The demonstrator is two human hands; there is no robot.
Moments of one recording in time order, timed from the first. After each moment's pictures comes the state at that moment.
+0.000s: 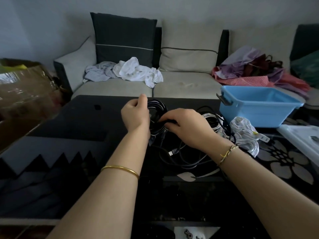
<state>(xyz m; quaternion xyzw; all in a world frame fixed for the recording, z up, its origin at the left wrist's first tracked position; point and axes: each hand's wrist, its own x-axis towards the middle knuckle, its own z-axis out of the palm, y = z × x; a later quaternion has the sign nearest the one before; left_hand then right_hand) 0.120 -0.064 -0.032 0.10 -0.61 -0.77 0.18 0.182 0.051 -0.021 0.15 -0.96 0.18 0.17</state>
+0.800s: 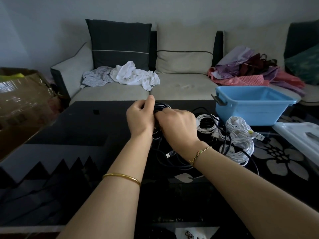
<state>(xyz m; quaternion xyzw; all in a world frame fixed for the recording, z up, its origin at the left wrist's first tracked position) 0.126 -0.051 -0.032 0.00 -0.66 -0.72 0.20 0.165 0.034 -0.039 0.07 -0.92 -0.04 0.38</state>
